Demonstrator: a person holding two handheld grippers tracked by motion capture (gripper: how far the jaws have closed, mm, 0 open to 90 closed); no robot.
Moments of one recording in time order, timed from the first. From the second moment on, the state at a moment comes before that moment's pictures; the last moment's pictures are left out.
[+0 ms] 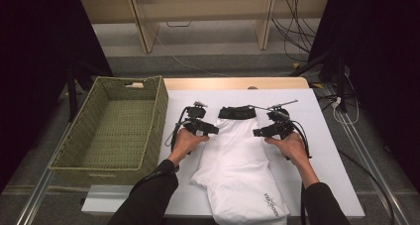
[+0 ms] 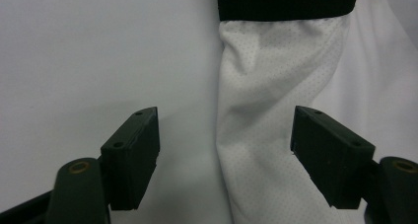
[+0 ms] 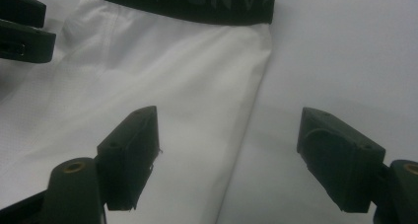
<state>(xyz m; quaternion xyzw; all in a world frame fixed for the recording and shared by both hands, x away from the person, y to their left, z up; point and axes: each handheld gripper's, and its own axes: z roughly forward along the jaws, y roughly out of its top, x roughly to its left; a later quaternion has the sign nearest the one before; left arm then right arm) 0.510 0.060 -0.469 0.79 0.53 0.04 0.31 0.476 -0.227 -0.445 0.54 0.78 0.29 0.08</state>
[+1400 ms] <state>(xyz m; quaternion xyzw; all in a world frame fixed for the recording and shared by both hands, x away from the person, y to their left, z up) 0.511 0.044 -0.467 0.81 0.50 0.03 0.31 0.515 -0.212 -0.459 0.59 0.77 0.24 0.04</state>
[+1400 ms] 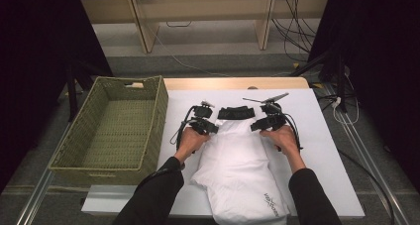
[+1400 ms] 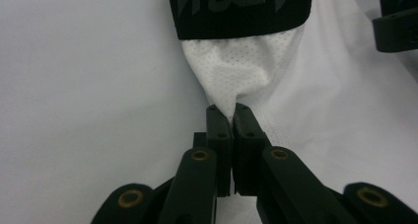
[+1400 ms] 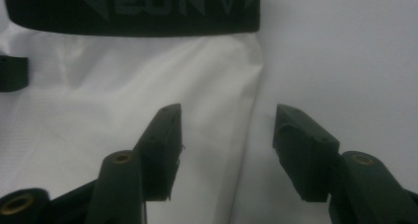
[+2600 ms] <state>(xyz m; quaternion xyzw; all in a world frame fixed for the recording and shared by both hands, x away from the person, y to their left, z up) 0.510 0.046 -0.465 0.81 0.50 0.02 0.32 0.527 -0.184 -0.466 0.60 0.76 0.24 0.04</state>
